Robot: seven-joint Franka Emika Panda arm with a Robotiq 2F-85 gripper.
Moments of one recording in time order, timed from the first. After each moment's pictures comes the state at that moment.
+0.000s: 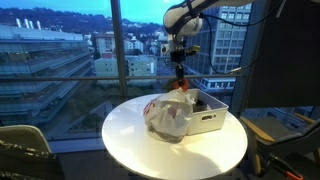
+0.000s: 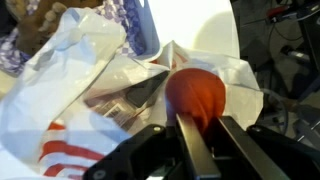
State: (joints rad) arm 0.05 0.44 0.16 -1.51 -0.07 1.74 -0.89
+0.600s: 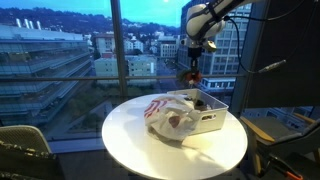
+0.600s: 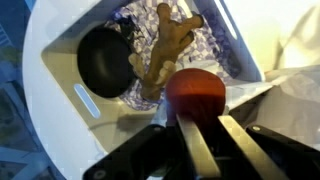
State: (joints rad) arm 0.01 0.28 0.02 -1.78 -0.25 2.18 -0.68
